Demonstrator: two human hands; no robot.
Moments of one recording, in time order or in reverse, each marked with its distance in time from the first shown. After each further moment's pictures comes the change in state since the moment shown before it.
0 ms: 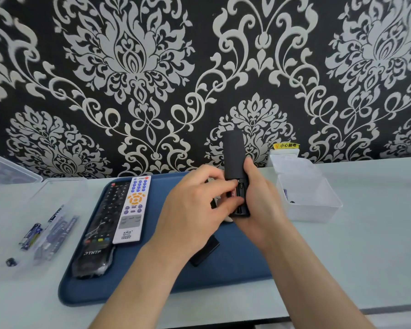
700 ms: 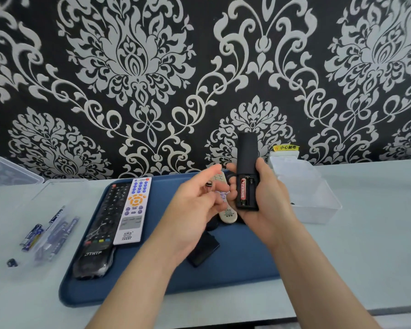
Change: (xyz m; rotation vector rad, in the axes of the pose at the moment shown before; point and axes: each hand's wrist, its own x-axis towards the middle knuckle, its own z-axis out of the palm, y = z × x) left_hand 0.004 0.017 -0.008 -0.998 -0.121 -0.715; right_hand 0.007 -0.009 -0.004 0.150 0.025 0.012
